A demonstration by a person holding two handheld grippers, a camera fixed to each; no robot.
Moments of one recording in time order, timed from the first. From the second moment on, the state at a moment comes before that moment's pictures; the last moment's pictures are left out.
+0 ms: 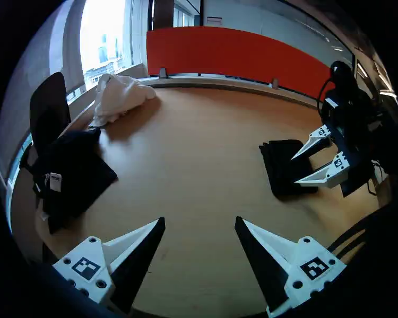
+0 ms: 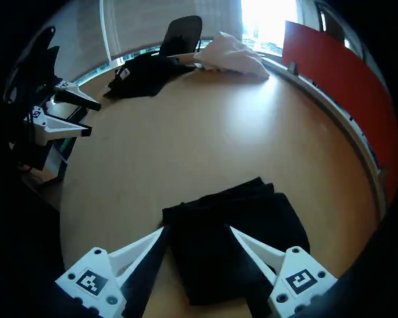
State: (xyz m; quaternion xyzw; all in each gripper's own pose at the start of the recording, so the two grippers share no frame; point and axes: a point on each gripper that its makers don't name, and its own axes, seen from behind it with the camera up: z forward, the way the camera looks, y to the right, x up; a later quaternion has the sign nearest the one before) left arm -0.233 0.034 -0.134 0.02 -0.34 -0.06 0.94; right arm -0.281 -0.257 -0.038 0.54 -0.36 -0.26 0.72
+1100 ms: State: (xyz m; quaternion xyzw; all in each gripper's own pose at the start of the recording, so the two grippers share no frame) left arm -0.229 0.036 -0.131 0.01 -0.33 -0.05 0.94; right arm -0.300 -0.175 -0.071 0.45 -0.40 -0.24 0.76
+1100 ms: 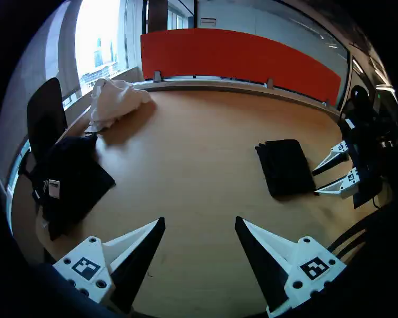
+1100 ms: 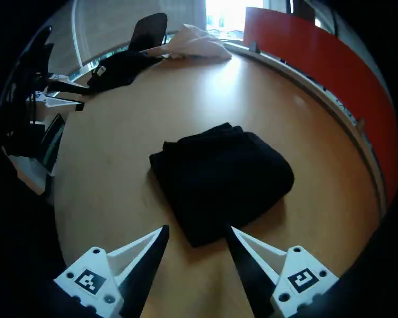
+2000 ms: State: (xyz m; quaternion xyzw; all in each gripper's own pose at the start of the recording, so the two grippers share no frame) left arm -0.231 0.037 -0.132 0.01 -0.33 -0.05 0.94; right arm -0.322 -0.163 -0.073 0.40 -0.42 -0.21 0.79
